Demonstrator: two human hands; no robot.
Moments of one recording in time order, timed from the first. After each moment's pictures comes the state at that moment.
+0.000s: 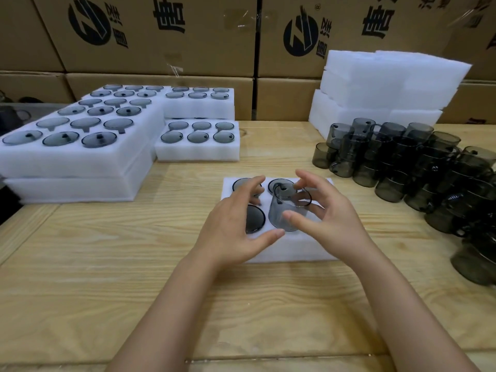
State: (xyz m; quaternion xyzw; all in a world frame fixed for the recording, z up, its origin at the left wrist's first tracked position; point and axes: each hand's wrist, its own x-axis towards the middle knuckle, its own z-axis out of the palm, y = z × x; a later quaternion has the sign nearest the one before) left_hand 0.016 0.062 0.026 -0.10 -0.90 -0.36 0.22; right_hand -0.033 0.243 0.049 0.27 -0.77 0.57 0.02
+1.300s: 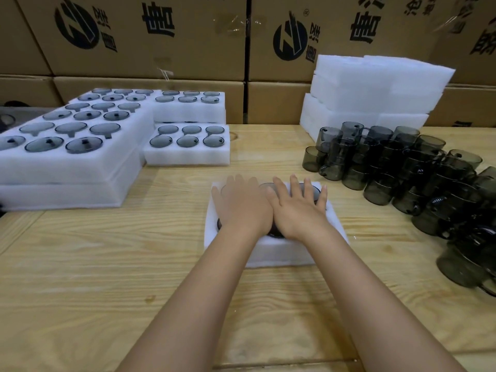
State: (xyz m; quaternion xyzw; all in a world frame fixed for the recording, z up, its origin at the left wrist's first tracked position) left_hand -0.050 0.108 0.041 0.15 -0.98 -0.12 0.05; right_hand -0.082 0.206 0.036 0.14 -0.98 0.12 -0.02
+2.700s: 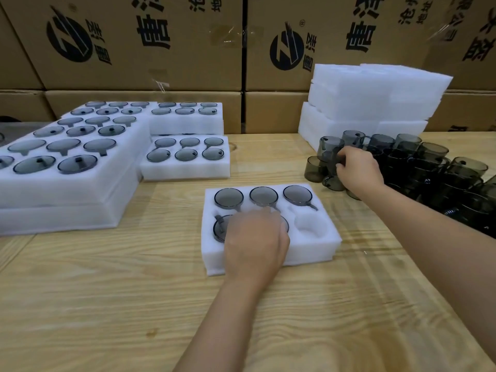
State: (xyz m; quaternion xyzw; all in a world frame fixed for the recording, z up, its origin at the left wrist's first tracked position) left_hand -0.034 0.110 -0.001 -0.02 -0.87 -0.02 0.50; right_hand -0.214 0.287 0.069 0.05 -0.96 0.19 0.20
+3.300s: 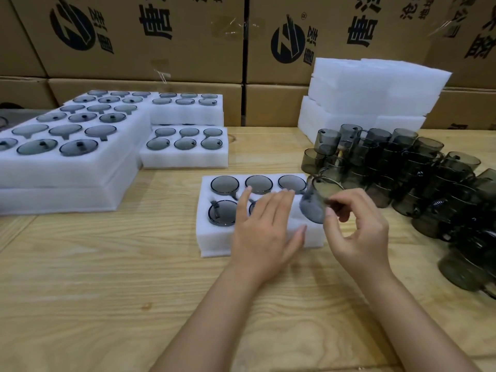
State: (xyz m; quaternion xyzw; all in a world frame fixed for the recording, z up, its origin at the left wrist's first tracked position) left_hand -0.018 0.128 0.009 -0.08 -0.90 -0.06 0.43; right_hand -0.044 0.280 0.032 0.28 -0.77 0.43 0.38
